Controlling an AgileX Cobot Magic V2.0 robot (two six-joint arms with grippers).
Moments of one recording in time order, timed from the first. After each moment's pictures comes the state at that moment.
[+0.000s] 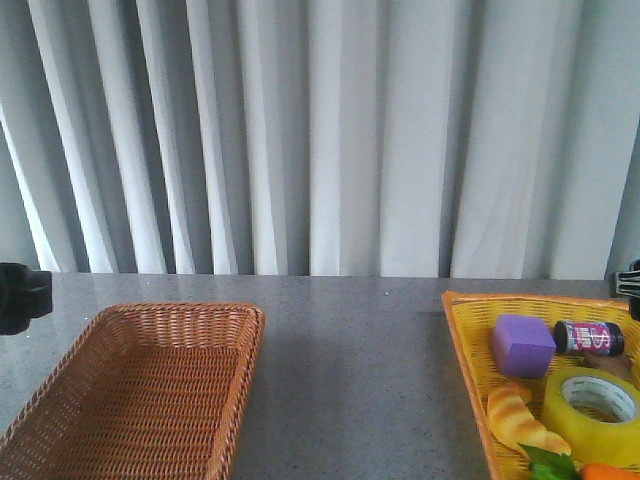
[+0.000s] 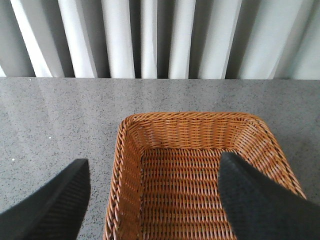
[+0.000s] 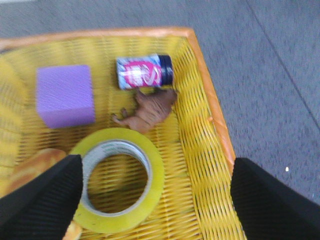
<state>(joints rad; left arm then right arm) -0.03 1.24 -1.04 0.02 0.28 -0.14 -0.08 1.49 -1.40 -0.30 0.79 0.32</state>
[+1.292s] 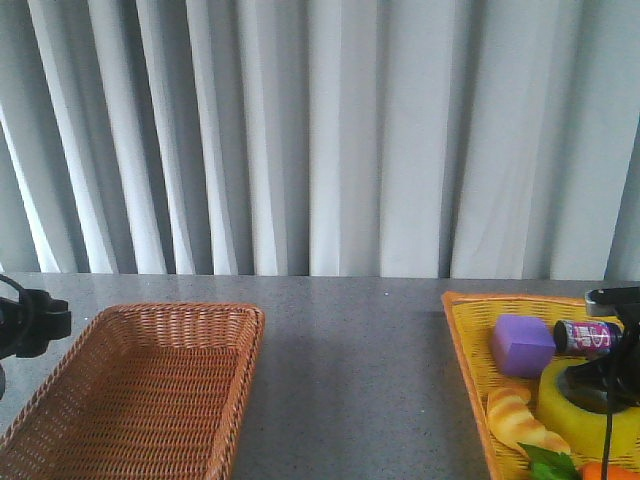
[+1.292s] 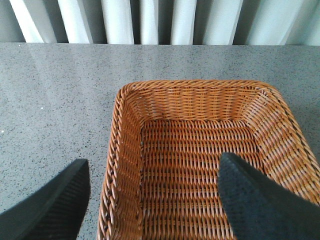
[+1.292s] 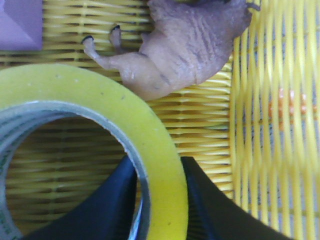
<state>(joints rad) -0.03 1.32 -1.04 0.02 0.30 -0.14 -0.16 1.94 -1.52 -0.16 0.76 0.02</state>
